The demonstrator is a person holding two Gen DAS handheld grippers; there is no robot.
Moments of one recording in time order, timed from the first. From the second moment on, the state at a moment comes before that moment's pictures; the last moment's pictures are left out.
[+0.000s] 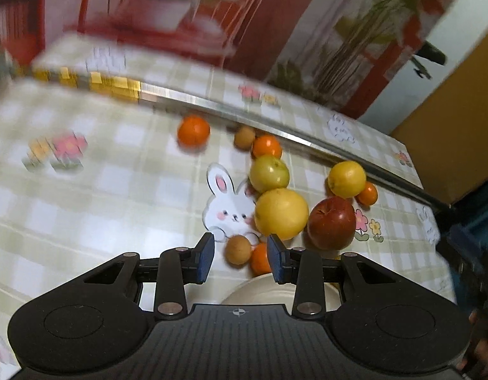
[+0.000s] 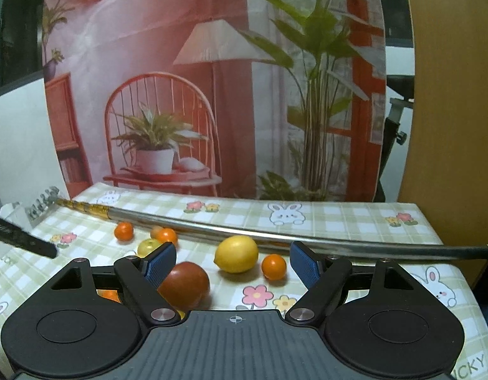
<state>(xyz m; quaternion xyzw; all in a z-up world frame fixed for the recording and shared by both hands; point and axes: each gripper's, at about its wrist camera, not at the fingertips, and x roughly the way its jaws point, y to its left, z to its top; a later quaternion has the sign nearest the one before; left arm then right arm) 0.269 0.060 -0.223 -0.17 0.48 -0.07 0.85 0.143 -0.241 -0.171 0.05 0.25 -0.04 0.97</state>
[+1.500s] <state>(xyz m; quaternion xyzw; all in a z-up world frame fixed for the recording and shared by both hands) 0.281 0.088 -0.258 -0.21 0.50 0.01 0.84 0.150 -0.256 -0.202 0.10 0.28 -0.04 0.95</state>
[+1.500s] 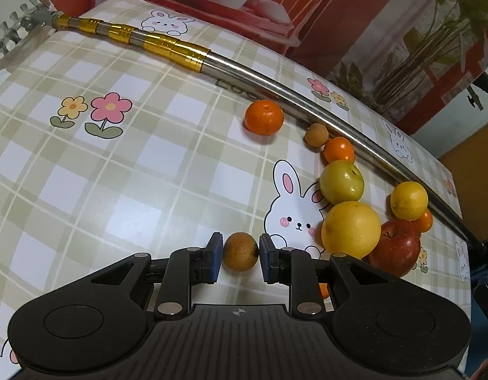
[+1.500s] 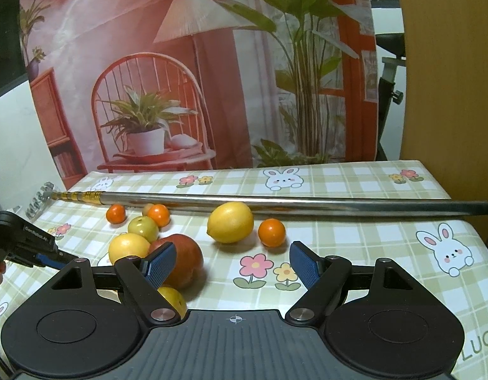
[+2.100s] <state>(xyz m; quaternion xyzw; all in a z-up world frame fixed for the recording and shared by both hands) 0.249 0.071 -0.244 -0.11 0.45 -0.03 0.89 0.151 -0.255 -0.208 0.10 0.29 -0.03 0.95</state>
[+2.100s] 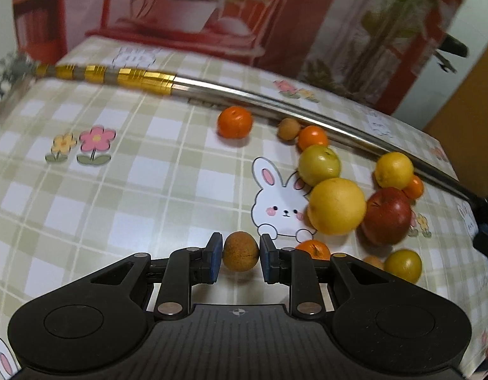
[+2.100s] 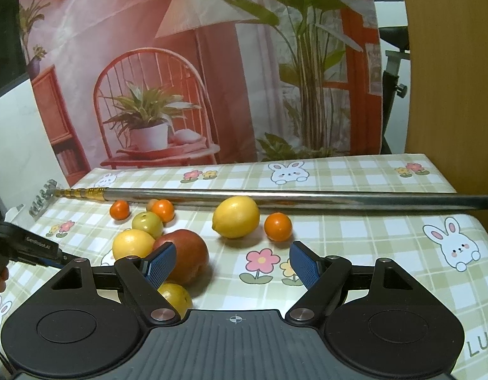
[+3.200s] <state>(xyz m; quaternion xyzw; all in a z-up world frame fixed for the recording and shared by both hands) 0.190 0.067 -0.225 -0.09 0.37 -0.09 0.92 0.290 -0.197 -0.245 -0.02 0.45 0.13 0.88</state>
